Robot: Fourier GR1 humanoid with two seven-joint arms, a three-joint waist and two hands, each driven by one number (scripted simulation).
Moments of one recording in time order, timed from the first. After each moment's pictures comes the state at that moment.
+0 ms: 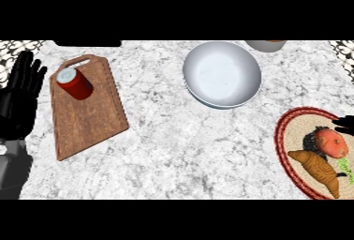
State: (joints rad) left arm -0.25 0.40 0.10 -1.47 0.25 0.11 -0.05; right arm -0.33 -0.99 0.29 -0.80 0.68 0.09 -1.08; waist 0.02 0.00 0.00
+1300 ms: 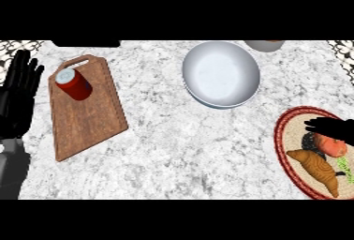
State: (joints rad) left arm -0.26 0.38 0.15 -1.46 0.21 0.07 -0.04; right arm -0.52 -0.77 0.32 -0.43 0.89 -0.03 -1.10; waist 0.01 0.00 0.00
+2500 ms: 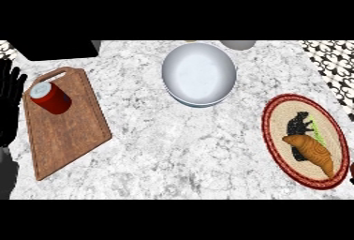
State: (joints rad) left arm -0.20 0.38 0.22 -1.47 0.19 0.09 -0.03; right arm -0.42 -0.77 0.03 -0.17 0.70 -0.16 -0.71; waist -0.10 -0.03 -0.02
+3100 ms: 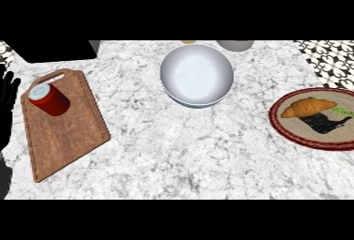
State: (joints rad) left arm -0.17 0.40 0.23 -1.49 0.19 0.09 -0.02; right arm -0.34 -0.80 -0.14 -0.11 0.54 -0.40 -0.35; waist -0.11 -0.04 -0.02
